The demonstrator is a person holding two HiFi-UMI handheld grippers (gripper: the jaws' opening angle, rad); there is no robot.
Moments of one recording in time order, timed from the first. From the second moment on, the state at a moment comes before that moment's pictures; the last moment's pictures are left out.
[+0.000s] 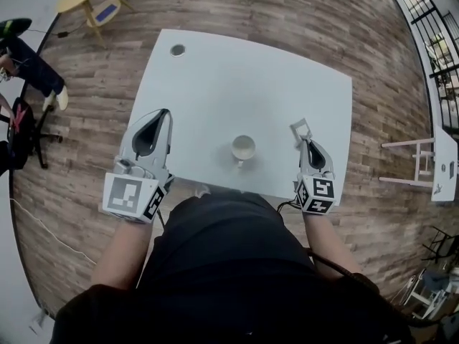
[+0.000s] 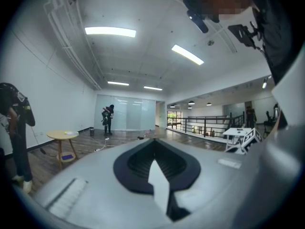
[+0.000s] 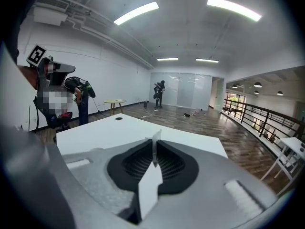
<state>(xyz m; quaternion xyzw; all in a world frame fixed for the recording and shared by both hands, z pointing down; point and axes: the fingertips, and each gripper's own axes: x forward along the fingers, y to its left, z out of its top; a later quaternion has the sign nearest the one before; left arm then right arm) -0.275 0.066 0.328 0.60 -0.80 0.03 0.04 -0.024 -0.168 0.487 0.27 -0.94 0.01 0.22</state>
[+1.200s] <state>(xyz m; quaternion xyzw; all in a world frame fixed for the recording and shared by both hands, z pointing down) -0.287 0.146 0.319 0.50 -0.86 0.03 0.03 -0.127 -0.102 0.488 0.10 -0.97 0.00 0.22</state>
